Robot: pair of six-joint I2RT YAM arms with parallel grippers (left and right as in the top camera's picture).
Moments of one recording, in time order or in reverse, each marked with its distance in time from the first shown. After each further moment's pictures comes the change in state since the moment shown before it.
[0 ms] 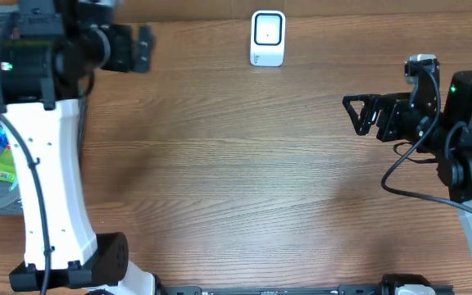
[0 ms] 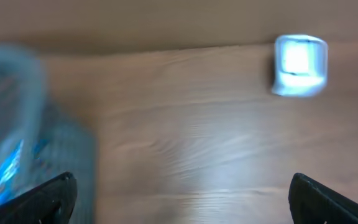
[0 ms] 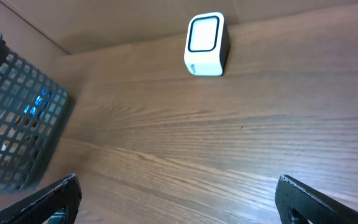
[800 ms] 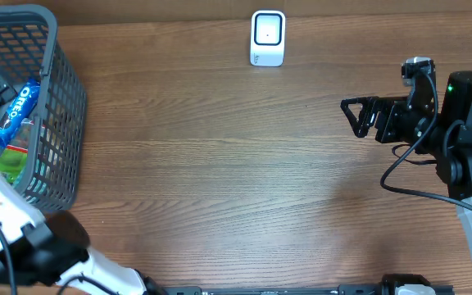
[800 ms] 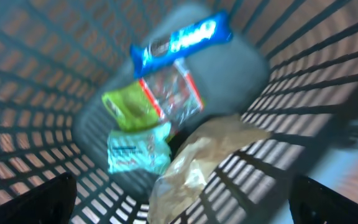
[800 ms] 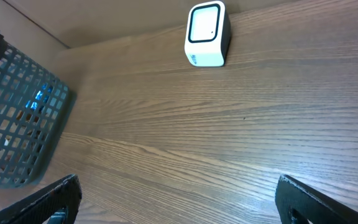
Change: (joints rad) left arm 0.546 0.157 0.012 -0.146 -0.106 -0.178; right arm 0.000 0.006 0.000 -0.028 -0.006 0.000
